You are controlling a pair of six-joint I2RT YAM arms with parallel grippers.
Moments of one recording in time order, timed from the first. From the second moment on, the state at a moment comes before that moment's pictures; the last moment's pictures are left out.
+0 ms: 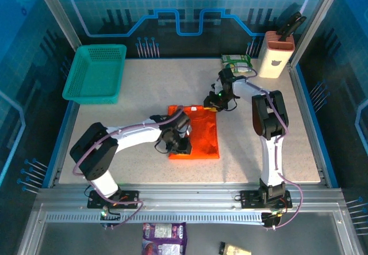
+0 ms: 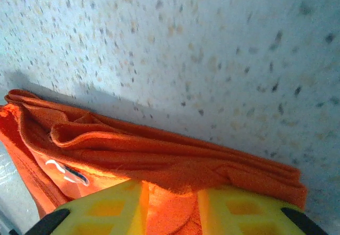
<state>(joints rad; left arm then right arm) -0.76 1.69 0.99 -0.60 0.40 -0.68 0.26 2.21 1.65 -0.74 -0.51 0.39</state>
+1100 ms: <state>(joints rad) -0.68 1.73 1.06 -0.60 0.43 -0.69 0.51 1.77 1.05 -0.69 -0.78 0.41</state>
